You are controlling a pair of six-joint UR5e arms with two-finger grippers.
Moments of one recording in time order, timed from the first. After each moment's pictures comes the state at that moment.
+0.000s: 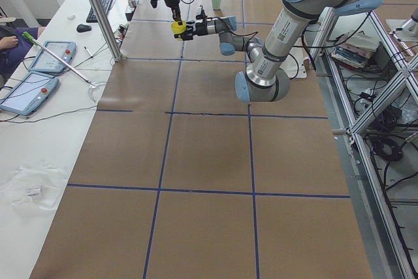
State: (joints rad) left arm -0.34 -2.41 -1.30 -2.28 -0.48 -1.05; right arm 0.81 -0.32 1.18 -2.05 2.19 0.73
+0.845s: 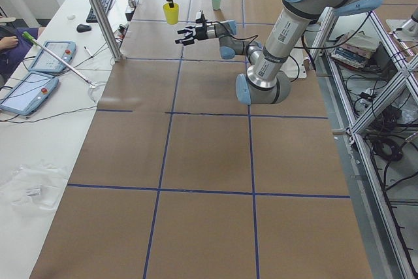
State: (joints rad) left arm -0.34 -2.38 -1.29 -2.28 -0.48 -1.02; right arm 0.96 -0.28 1.29 -2.05 2.31 0.75
